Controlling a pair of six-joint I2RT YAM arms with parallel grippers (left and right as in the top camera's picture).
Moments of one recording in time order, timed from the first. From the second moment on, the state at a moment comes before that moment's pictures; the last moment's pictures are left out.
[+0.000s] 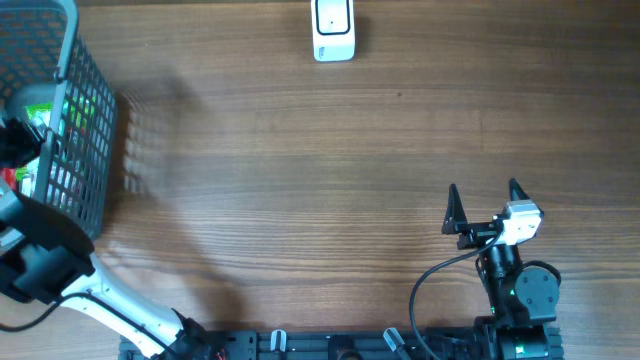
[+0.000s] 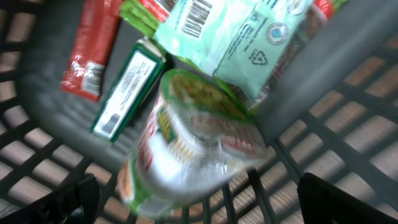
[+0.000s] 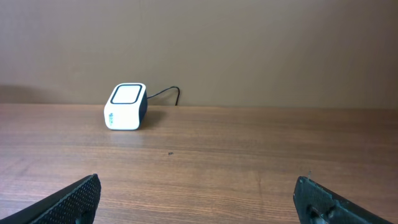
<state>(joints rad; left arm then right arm) 0.70 2.11 2.04 -1.44 -0.05 0.06 0.06 0.01 0.01 0.00 -0.03 0.02</state>
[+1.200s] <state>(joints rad) 0.70 2.15 1.90 -1.22 -0.06 0.34 0.06 0.01 0.01 0.00 -0.03 0.02</state>
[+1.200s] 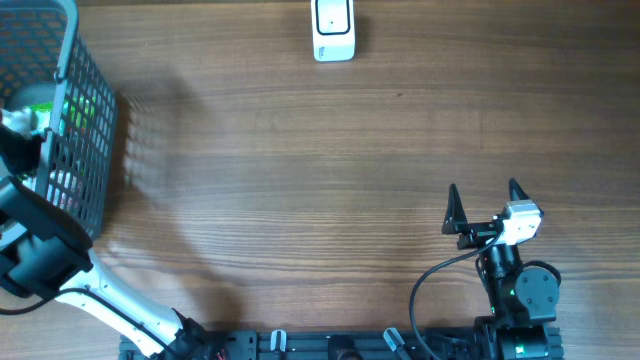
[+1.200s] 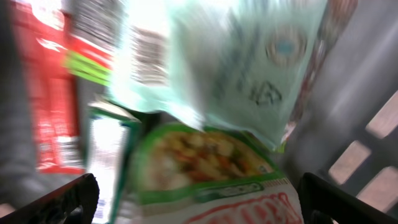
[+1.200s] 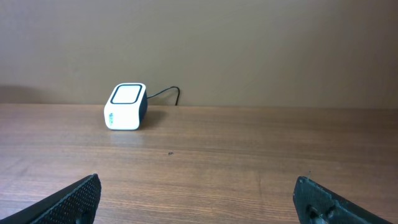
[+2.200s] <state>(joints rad) 0.71 2.01 2.15 -1.62 -0.17 -1.00 0.06 0.01 0.01 0.00 -0.03 0.02</state>
